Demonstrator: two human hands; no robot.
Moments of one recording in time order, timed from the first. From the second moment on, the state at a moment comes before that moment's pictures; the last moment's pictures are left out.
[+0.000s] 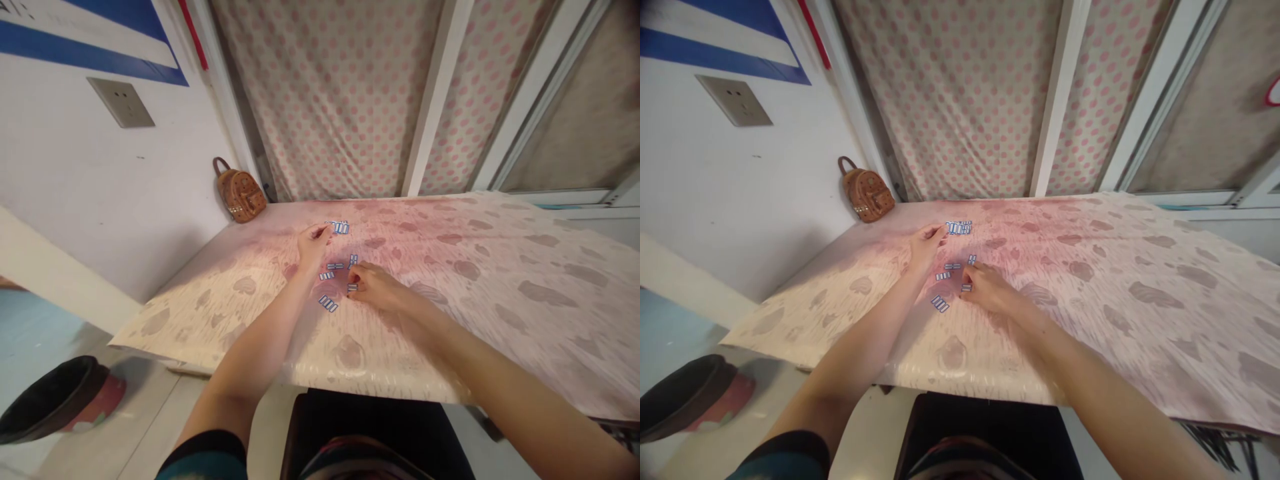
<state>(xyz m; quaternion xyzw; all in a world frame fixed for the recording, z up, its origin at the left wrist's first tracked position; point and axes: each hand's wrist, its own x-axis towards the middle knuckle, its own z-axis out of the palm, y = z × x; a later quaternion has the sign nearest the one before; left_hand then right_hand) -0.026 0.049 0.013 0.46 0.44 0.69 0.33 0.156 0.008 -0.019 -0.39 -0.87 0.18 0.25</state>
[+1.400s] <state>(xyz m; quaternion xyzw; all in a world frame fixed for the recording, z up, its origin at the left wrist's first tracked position) -0.022 0.049 0.010 0.47 0.45 0.67 0.35 0.162 0.003 -0.007 -0.38 -0.87 0.22 0.19</state>
